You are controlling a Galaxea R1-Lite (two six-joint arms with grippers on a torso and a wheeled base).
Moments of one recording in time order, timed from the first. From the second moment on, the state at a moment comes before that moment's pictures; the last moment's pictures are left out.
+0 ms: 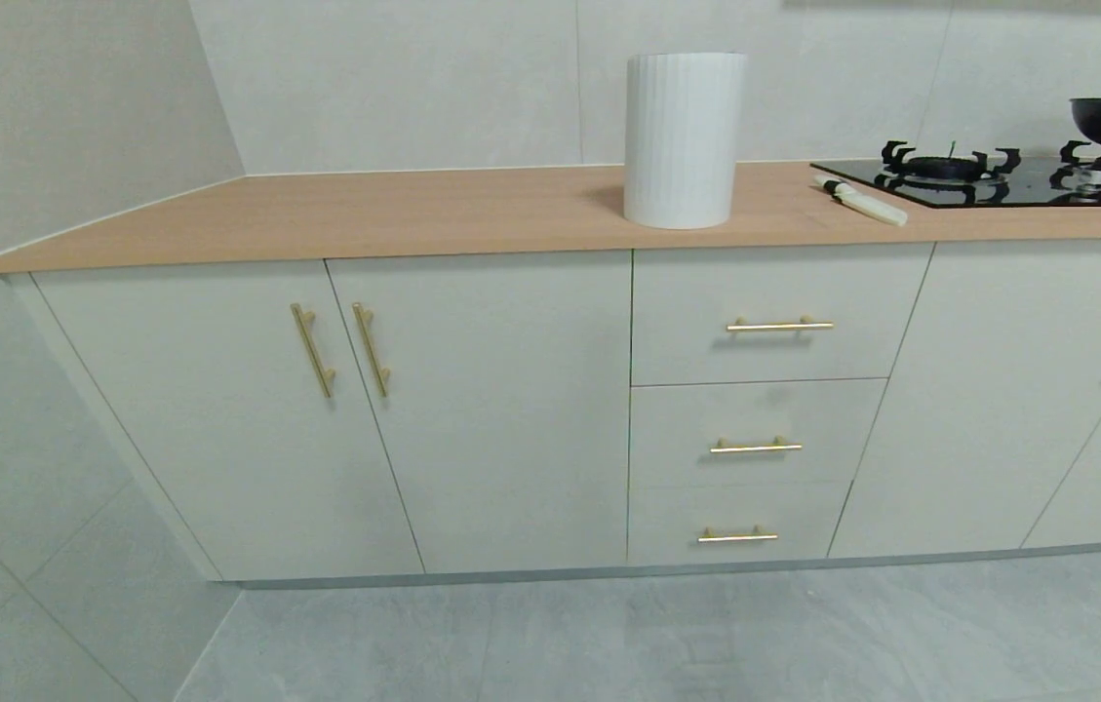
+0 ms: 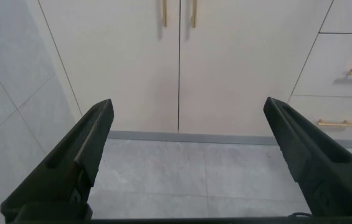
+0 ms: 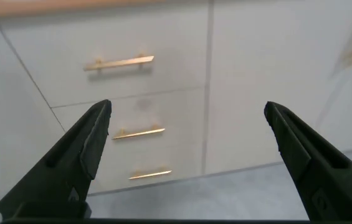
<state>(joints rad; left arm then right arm) 0.00 0.00 0.00 -0.01 0.08 -0.02 0.21 0.69 -0.32 -0.49 -0.36 -0.07</state>
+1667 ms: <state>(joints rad) 0.00 0.00 0.00 -0.01 0.08 -0.02 0.01 0.00 0.00 0.00 0.02 -0.02</state>
